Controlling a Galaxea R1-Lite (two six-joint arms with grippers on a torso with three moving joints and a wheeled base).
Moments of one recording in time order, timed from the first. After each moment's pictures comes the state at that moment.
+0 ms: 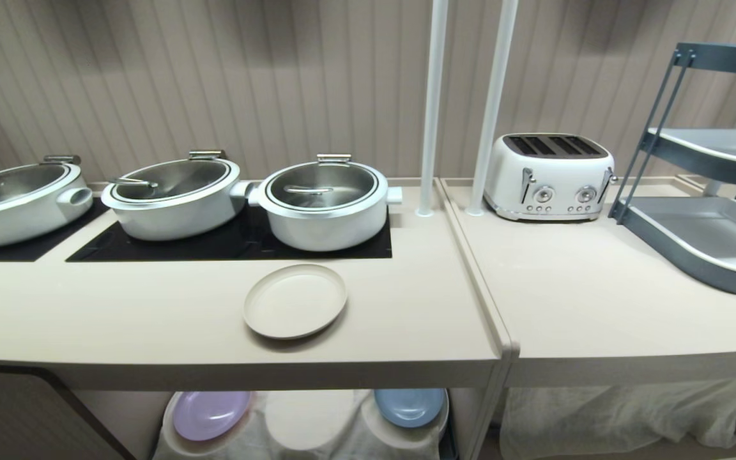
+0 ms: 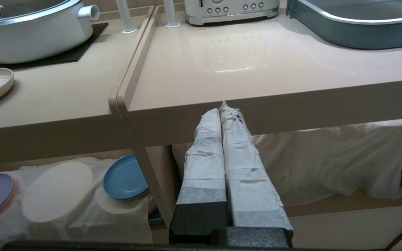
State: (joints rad) left arm 0.00 0.00 0.00 0.00 -0.02 0.06; right arm 0.00 0.00 0.00 -0.01 -0.06 0.10
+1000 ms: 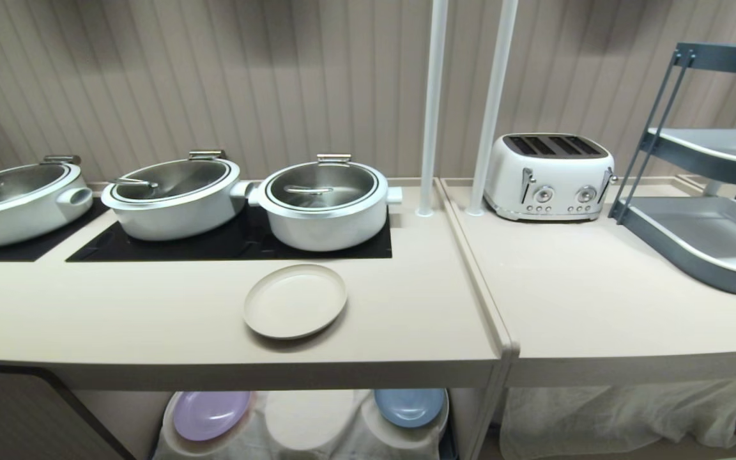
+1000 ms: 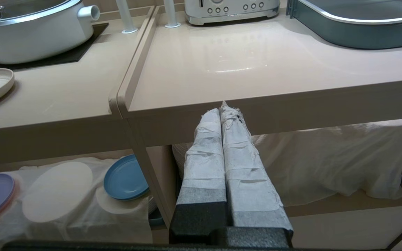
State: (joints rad) left arm 0.00 0.00 0.00 0.00 -0.01 0.06; right arm 0.00 0.00 0.00 -0.01 -0.06 0.10
